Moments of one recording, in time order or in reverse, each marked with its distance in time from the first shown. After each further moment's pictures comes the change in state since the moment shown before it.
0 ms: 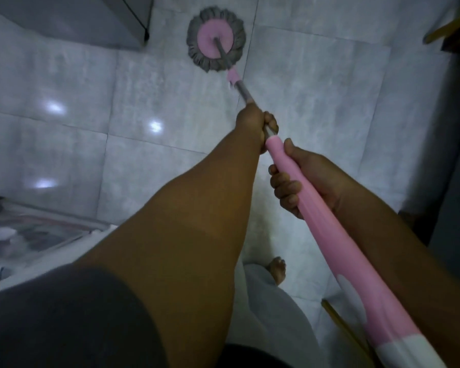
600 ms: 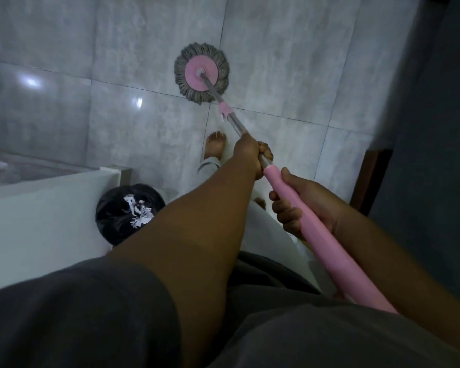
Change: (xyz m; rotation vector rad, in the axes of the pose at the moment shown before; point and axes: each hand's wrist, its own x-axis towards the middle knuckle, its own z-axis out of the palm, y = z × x) left_hand -0.151 -0.228 -0.101 0.074 0.111 -0.187; right_hand -0.136 0.225 -0.096 0.031 0.047 0.192
